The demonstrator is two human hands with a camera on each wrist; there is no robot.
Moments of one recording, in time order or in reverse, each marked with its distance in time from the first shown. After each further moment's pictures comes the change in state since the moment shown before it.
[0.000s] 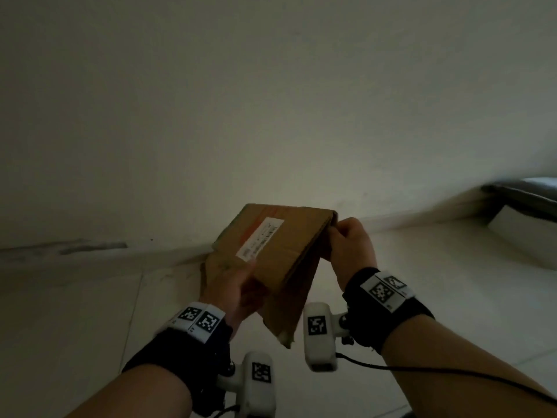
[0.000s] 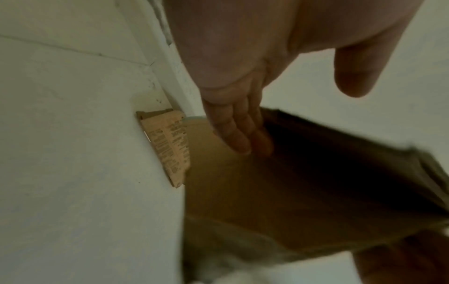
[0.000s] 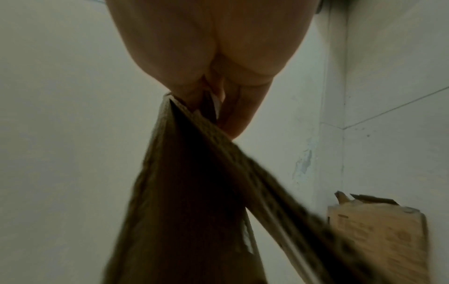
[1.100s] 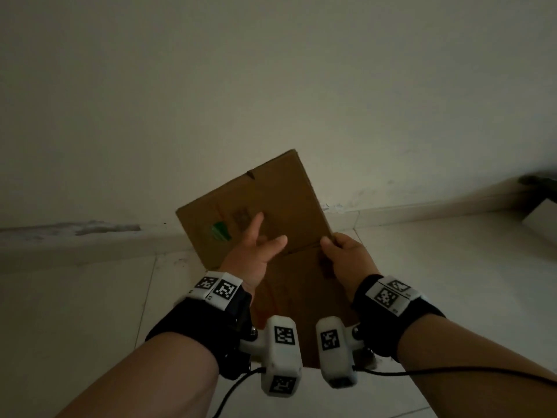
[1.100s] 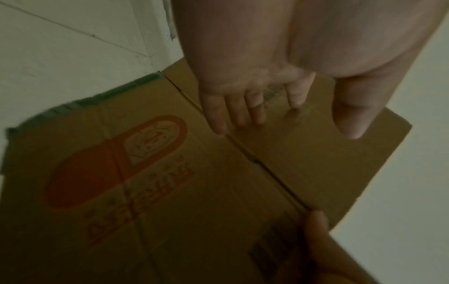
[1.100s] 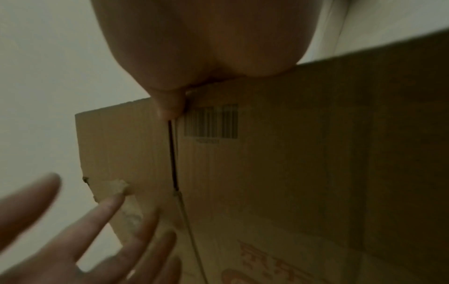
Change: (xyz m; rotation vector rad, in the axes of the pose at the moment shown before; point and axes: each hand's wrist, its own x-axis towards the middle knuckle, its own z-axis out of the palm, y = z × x) left_hand 0.042 0.016 -0.003 0.288 -0.070 0.223; right_hand 0.005 0.030 0.030 -0.154 -0.283 0.164
